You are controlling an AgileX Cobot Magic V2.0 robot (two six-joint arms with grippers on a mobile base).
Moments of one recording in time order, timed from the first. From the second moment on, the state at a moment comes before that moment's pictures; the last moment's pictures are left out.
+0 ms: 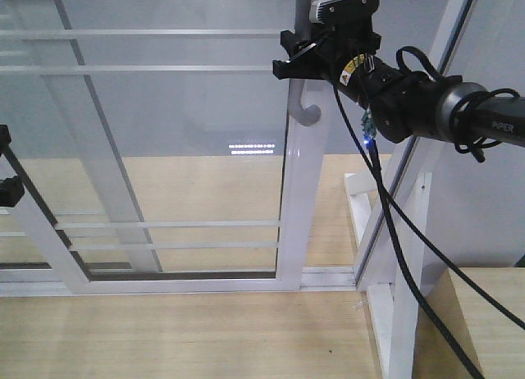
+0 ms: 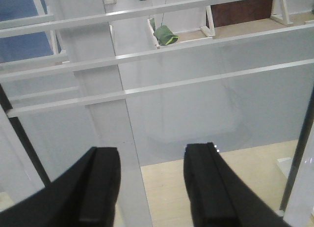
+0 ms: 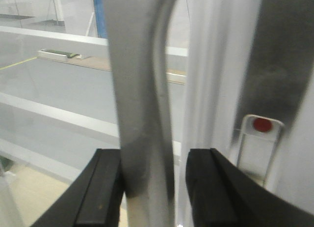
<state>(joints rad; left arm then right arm) -0.09 0.82 -0.42 -0.07 -0.09 0.18 0.34 2.02 -1.31 -0.30 -0.52 0.28</state>
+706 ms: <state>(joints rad) -0.09 0.82 -0.42 -0.07 -0.09 0.18 0.37 1.72 -1.29 -0.32 0.10 0.27</state>
